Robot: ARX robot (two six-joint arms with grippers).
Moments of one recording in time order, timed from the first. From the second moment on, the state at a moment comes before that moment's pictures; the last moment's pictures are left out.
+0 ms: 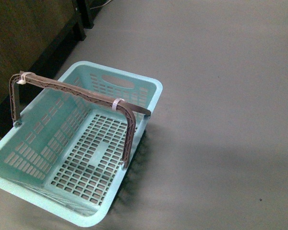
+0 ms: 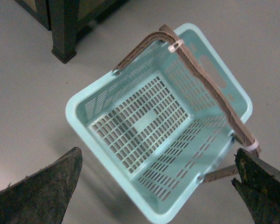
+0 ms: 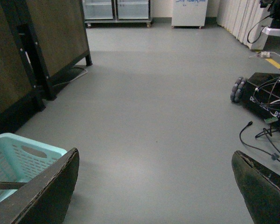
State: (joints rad) left arm -0.04 0.81 0.36 -0.25 -0.05 -0.62; right arm 0.00 0.00 0.02 0.00 0.00 0.00
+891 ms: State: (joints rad) left arm -0.34 2.06 0.99 0.24 -0.16 -1.33; right arm 0.00 0.00 0.02 0.00 0.00 0.00
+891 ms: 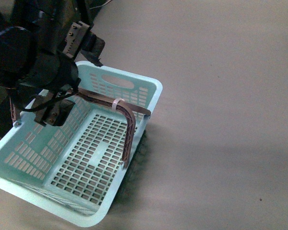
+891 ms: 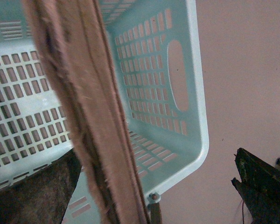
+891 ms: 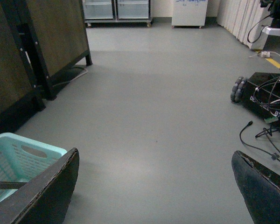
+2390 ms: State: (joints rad) left arm -0.33 1.32 0.93 -0.03 -0.10 -1.50; right arm 0.00 0.00 0.02 0.00 0.00 0.00
